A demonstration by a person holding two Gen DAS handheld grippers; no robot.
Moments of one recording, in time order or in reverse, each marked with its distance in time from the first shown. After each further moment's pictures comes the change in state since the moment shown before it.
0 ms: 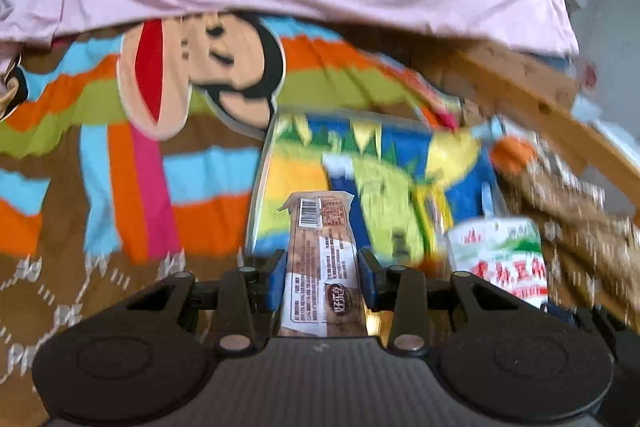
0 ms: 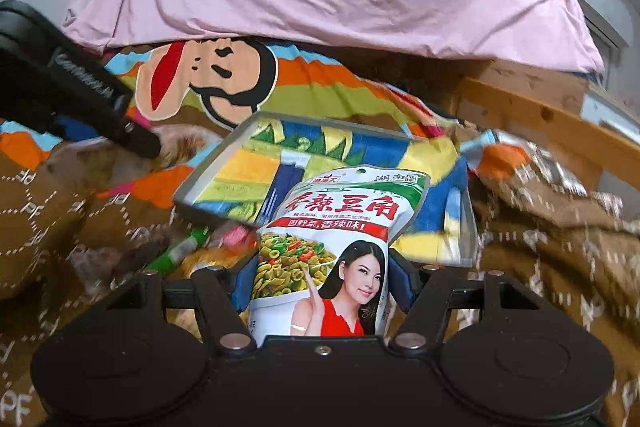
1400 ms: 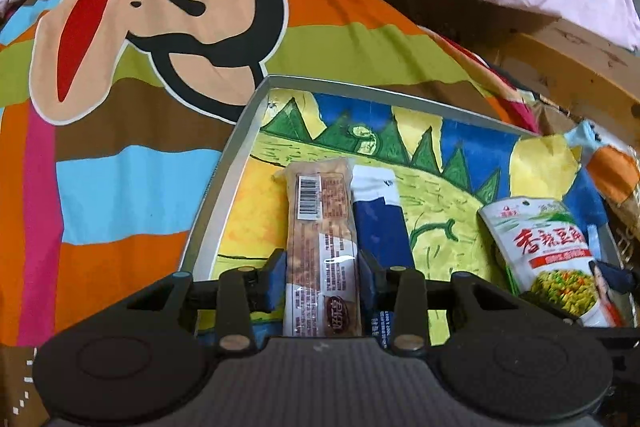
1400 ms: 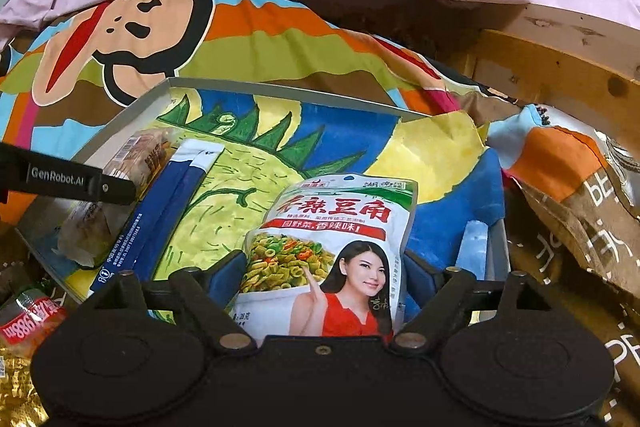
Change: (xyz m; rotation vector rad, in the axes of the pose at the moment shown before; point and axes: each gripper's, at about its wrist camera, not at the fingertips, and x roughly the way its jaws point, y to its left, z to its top) left arm 0.193 0.001 0.013 -0.016 0.030 0.071; right arm 0.197 -0.077 0.028 0.003 0.111 0.022
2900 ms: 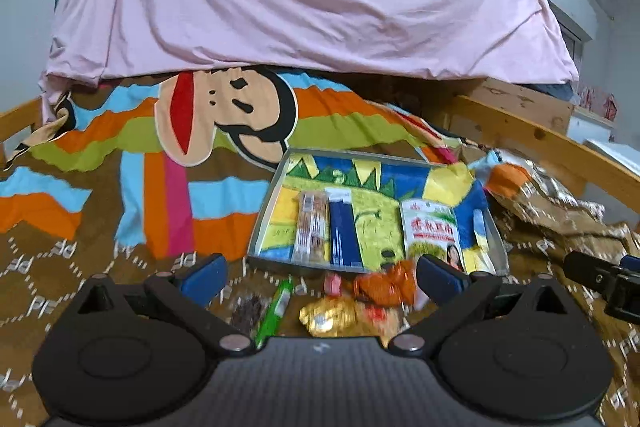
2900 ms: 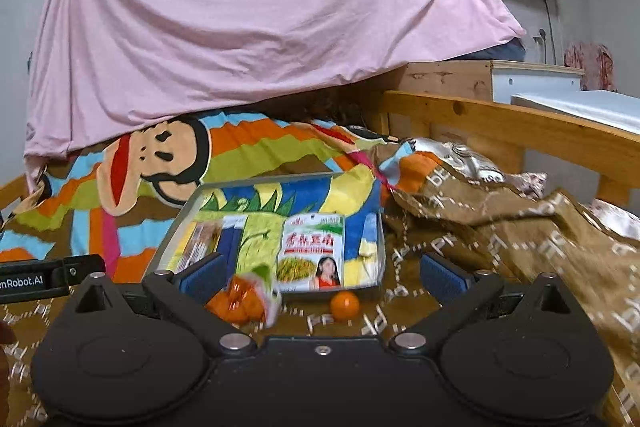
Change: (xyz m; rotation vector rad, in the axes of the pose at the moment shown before) left arm -0.258 -0.041 -0.086 0.027 -0.199 0.067; right arm -0.269 -0.023 -0.050 0.274 -0.194 -0.034
